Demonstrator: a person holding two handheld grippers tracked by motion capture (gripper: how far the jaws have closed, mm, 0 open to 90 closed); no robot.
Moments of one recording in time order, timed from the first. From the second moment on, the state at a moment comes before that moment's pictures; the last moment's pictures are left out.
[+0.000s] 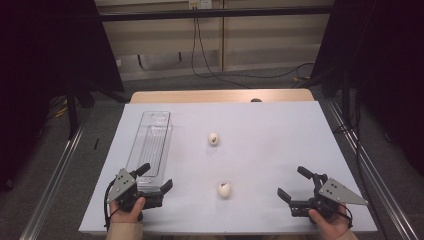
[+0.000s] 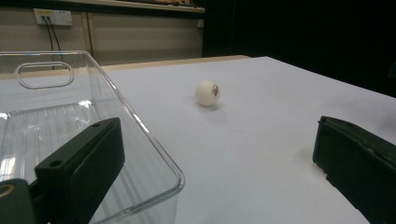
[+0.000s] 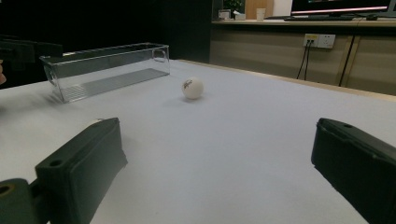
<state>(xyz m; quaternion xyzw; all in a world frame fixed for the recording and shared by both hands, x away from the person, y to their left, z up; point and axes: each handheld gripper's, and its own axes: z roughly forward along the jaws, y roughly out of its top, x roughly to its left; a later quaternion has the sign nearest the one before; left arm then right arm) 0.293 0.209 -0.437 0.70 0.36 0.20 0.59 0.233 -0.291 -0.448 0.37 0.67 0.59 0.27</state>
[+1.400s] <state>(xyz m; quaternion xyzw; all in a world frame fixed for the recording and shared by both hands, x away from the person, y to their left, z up) 0.299 0.180 -0.432 0.73 0.32 0.16 0.58 0.233 -0.290 -0.447 0.36 0.67 0.59 0.27</state>
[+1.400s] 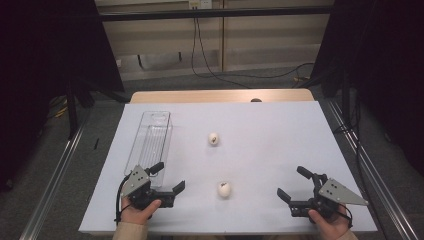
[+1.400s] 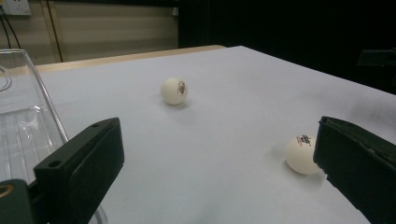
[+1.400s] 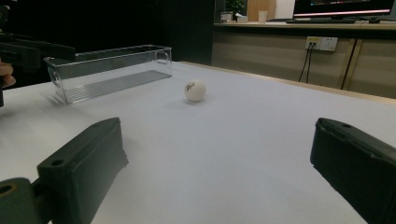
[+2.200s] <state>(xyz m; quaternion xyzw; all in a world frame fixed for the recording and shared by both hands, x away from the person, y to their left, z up) 0.302 0.166 -0.433 0.74 0.31 0.15 0.57 0.233 -0.289 -0.447 0.36 0.67 0.59 0.27</state>
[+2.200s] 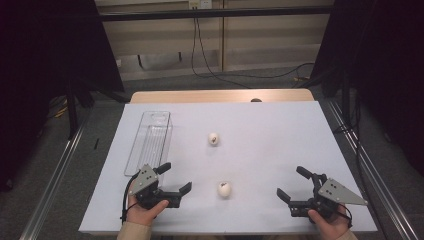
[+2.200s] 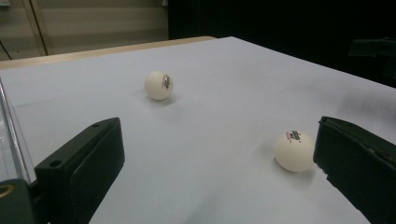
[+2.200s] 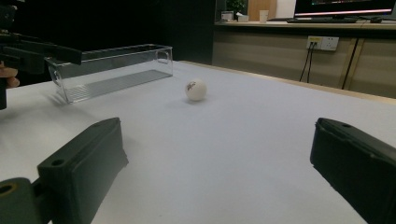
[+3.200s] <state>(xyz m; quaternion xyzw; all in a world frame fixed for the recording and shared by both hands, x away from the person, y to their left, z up) 0.304 0.154 -0.434 0.75 0.31 0.13 0.57 0.234 -0.288 -0.447 0.36 0.67 0.59 0.27</state>
